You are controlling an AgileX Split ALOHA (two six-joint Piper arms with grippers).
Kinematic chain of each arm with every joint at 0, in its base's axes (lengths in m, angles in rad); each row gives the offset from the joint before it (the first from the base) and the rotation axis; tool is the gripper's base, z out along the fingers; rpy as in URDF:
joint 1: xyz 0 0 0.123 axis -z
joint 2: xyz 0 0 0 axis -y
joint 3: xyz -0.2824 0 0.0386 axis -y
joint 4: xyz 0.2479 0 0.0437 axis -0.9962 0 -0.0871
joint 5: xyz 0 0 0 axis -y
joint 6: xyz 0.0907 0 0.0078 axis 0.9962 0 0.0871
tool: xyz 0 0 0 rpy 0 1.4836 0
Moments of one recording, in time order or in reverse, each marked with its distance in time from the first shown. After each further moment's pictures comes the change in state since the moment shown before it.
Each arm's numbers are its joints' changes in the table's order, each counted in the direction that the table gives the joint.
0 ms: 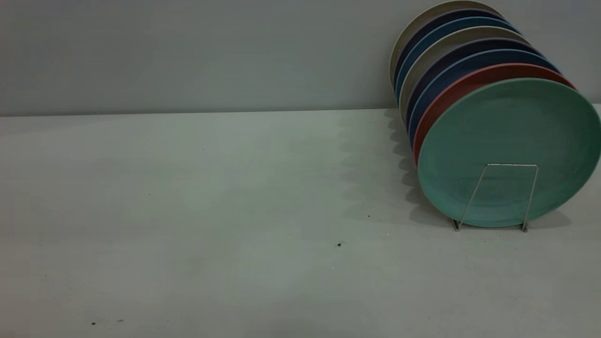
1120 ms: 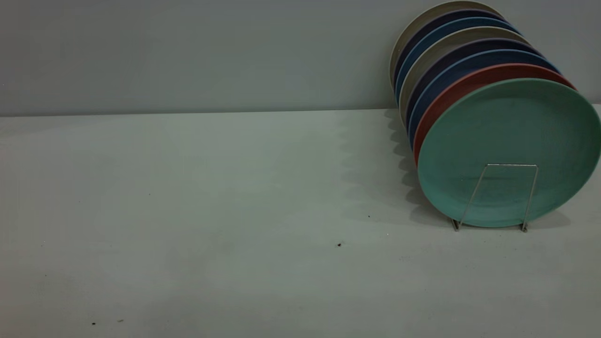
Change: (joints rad) left arm 0.000 0.867 -0.246 -0.205 -0.236 -0.211; right arm 0.000 0.516 -0.430 0.091 0.100 -0.027
